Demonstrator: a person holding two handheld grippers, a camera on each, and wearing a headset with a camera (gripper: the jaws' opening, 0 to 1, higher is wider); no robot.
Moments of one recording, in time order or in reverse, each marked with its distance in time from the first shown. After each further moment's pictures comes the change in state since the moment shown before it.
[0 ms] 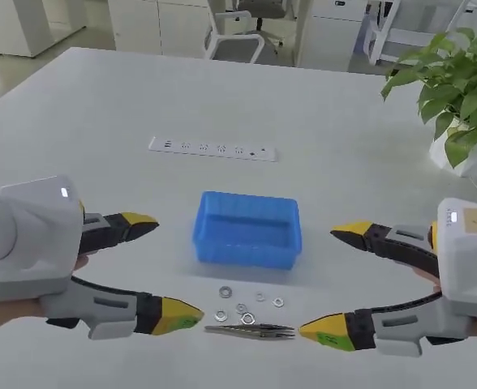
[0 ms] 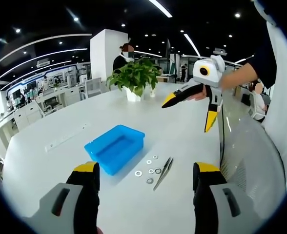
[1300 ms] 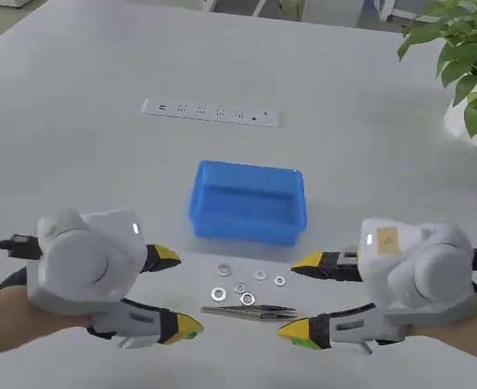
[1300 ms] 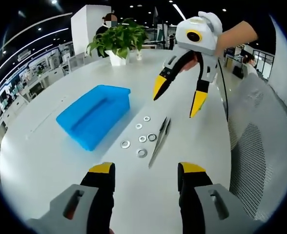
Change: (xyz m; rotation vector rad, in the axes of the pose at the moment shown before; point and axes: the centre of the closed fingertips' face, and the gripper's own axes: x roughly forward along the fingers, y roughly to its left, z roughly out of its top) left arm 0.057 -0.017 -0.094 0.112 0.314 -0.131; right arm 0.063 0.019 -0.075 -0.062 0.271 0.141
